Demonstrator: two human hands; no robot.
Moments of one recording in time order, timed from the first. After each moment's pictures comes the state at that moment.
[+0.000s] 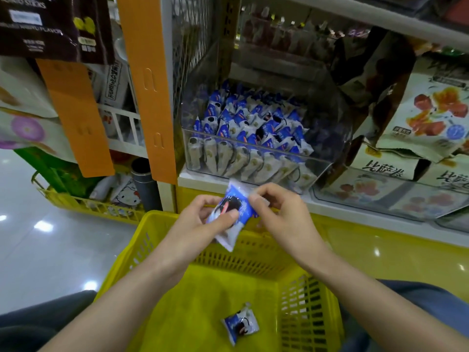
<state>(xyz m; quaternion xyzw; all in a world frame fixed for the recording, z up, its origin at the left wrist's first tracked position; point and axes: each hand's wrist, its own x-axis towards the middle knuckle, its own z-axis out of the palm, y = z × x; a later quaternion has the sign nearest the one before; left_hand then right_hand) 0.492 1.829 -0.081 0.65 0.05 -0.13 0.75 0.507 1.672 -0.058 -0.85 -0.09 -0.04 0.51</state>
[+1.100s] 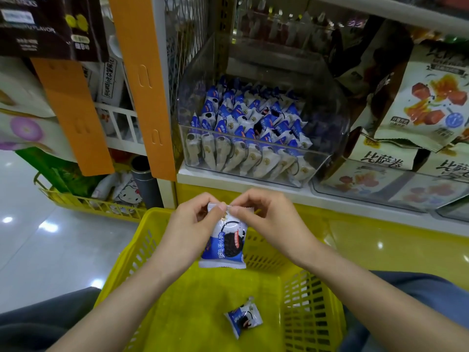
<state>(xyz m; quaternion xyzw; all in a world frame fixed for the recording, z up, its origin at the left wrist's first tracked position) 0.488 1.832 -0.077 0.76 -0.05 -0.01 0.64 0.503 1.679 -0.061 -0.86 -0.16 0.03 0.48</state>
